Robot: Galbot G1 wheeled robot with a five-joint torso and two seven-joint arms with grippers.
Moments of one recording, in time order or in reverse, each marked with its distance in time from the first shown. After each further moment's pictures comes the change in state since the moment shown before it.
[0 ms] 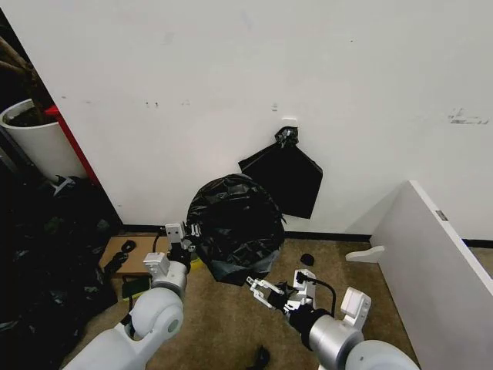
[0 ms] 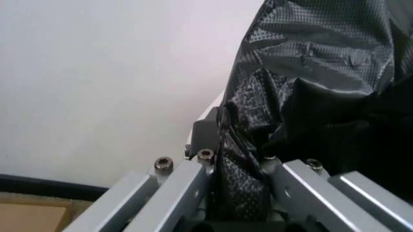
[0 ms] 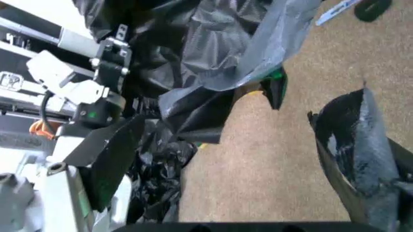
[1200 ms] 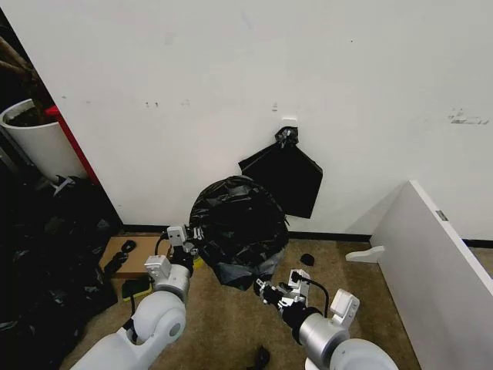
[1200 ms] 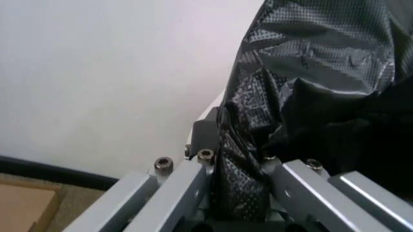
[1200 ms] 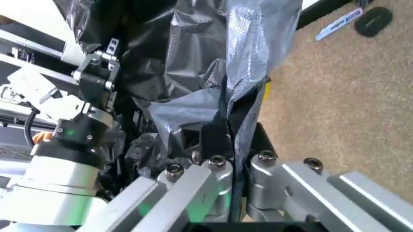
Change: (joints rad) left arm 0.007 -0.012 -0.014 -0.030 -0.083 0.020 -0.016; right arm -0.007 0.038 -0.017 -0.069 -0.108 0.049 -0.095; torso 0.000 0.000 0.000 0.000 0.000
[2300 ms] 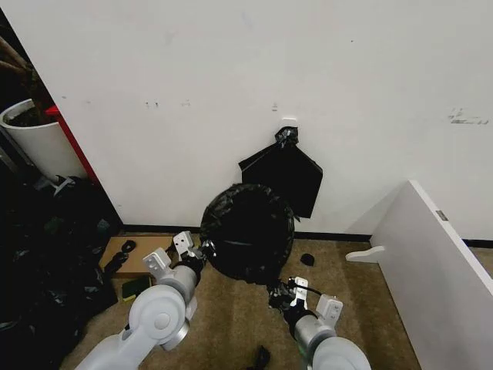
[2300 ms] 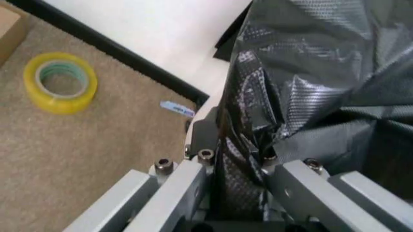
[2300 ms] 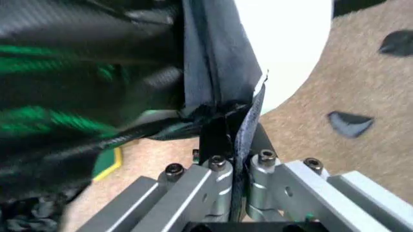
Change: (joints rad) left arm 0.003 0.011 -0.024 -0.172 -0.551 0.271 -0.254; right arm 0.043 -0.009 -0.019 -0.260 -0.335 0.055 -0.072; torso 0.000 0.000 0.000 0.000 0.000
